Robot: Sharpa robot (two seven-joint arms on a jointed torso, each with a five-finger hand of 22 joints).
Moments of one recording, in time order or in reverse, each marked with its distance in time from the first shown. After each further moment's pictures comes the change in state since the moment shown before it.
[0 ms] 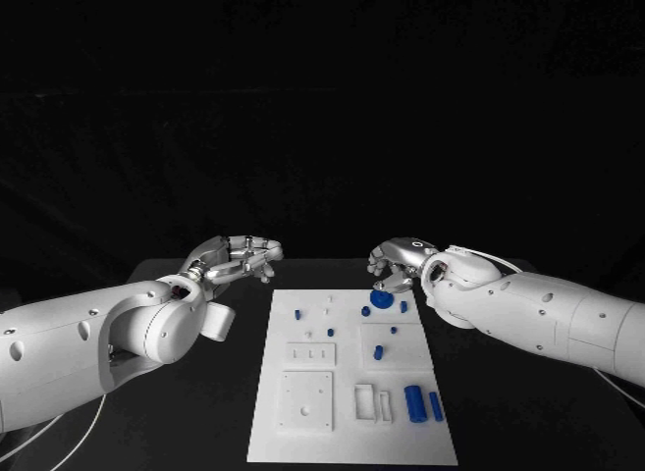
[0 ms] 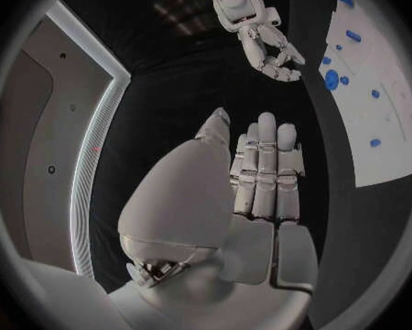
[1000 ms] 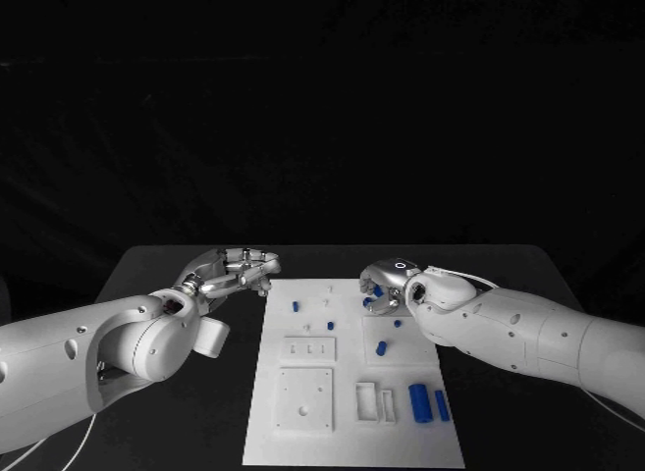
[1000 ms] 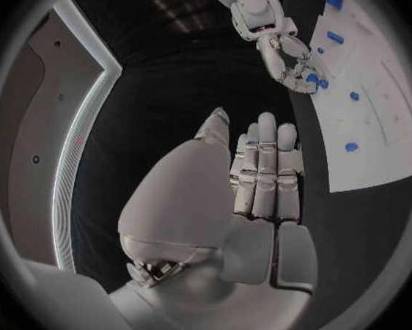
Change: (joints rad) left arm 0.000 0.005 0.001 0.010 -0.002 0.034 -0.003; left_hand 0.000 0.000 -0.014 0.003 -0.004 0.003 0.004 -0.004 0.000 0.000 -0.001 -0.012 -0.002 0.000 0.000 0.000 0.003 -0.003 0.004 -0.003 0.000 0.000; right arm -0.047 0.052 -0.002 -0.066 -0.118 0.012 -0.055; right_hand -0.004 -0.020 0.003 0.014 0.000 -0.005 -0.002 -0.005 0.000 -0.004 0.004 -0.004 -0.016 -0.003 0.002 0.024 -0.036 -0.001 0.007 0.007 0.006 0.000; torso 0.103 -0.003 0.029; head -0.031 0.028
